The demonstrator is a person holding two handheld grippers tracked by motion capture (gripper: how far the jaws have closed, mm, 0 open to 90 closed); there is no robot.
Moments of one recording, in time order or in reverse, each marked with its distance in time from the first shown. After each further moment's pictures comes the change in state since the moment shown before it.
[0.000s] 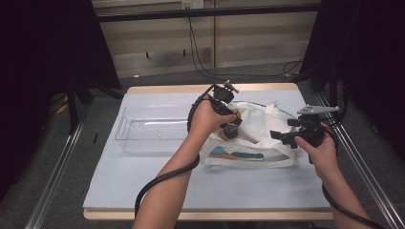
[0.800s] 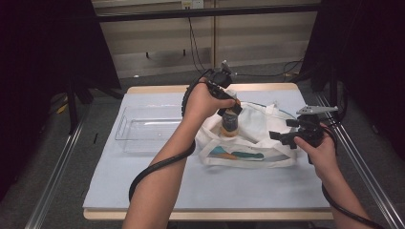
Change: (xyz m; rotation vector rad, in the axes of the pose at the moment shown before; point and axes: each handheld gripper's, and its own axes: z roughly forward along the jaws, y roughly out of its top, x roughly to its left) left arm 0.002 0.027 -0.045 0.029 -0.043 -0.046; right arm 0.001 0.000 0.001 0.006 0.019 -0.002
